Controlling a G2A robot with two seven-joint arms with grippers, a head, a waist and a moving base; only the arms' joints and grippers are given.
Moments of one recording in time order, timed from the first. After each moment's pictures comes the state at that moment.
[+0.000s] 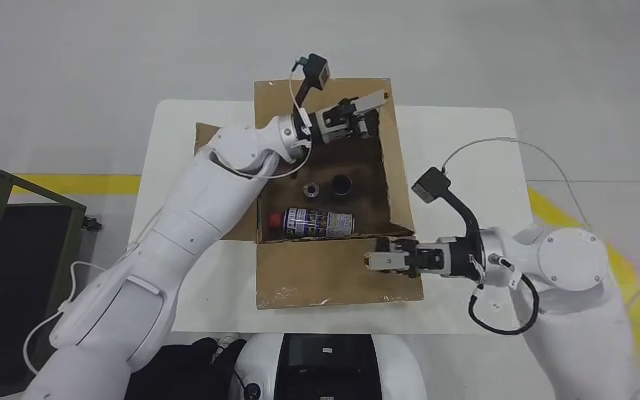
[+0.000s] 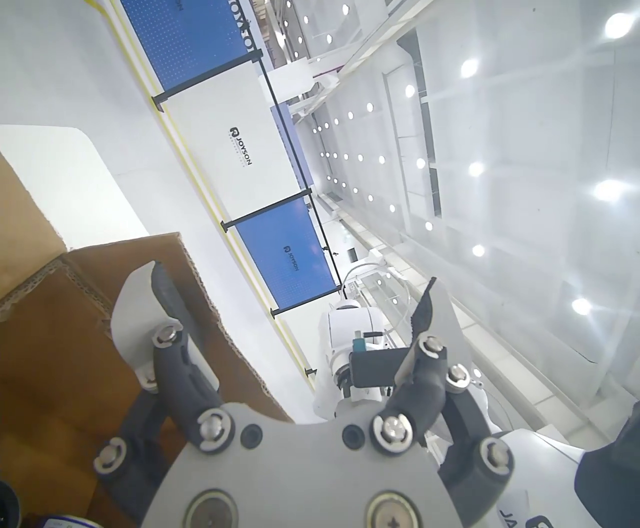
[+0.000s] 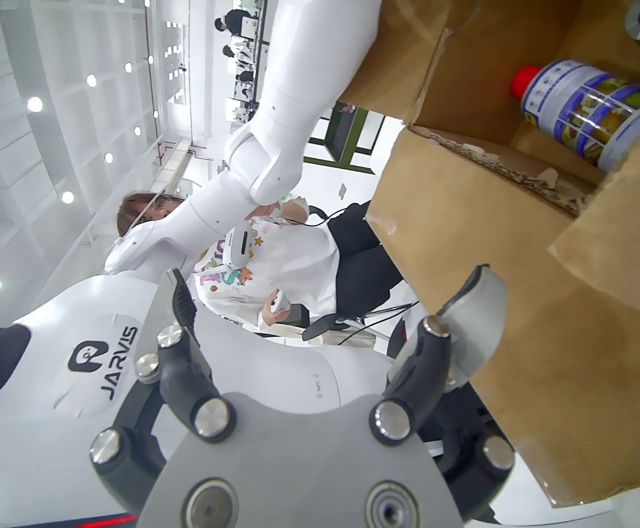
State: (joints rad) left arm 0.41 -1.34 -0.75 -1.00 -0.63 -0.44 -0.81; right arm -1.20 -1.10 1.42 -2.06 0.23 0.18 1.29
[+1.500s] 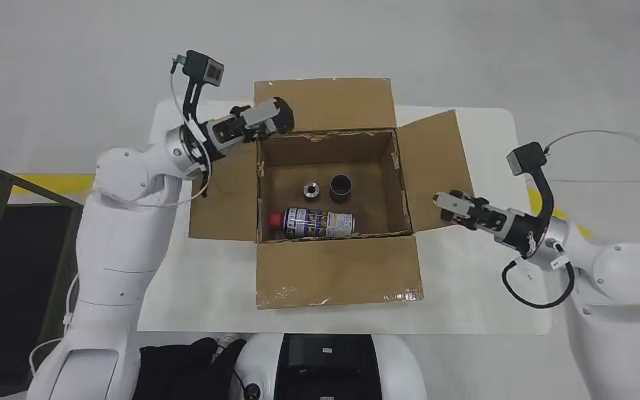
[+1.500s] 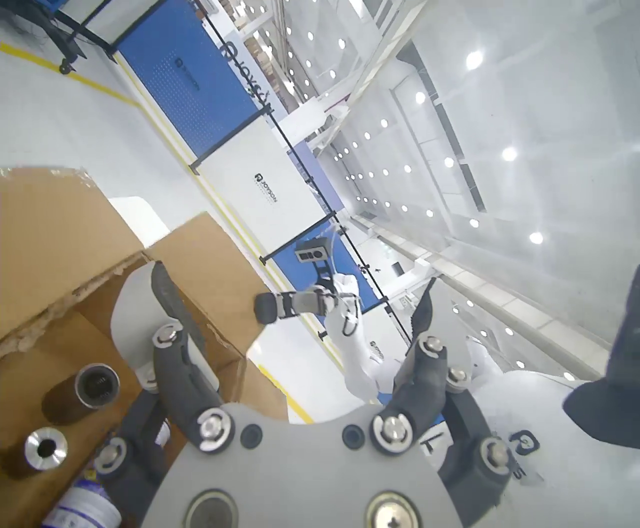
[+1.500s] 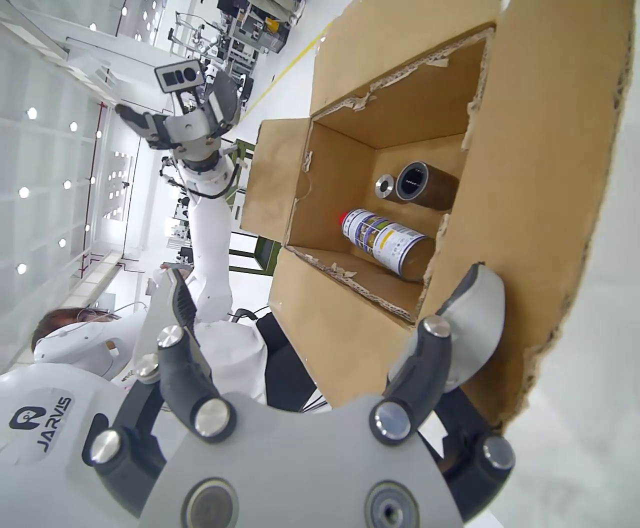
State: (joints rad) left arm 0.82 -1.17 -1.40 -1.51 -0.44 -0.30 -1.07; right arm -1.34 -1.04 1.70 -1.98 0.14 0.00 1.07
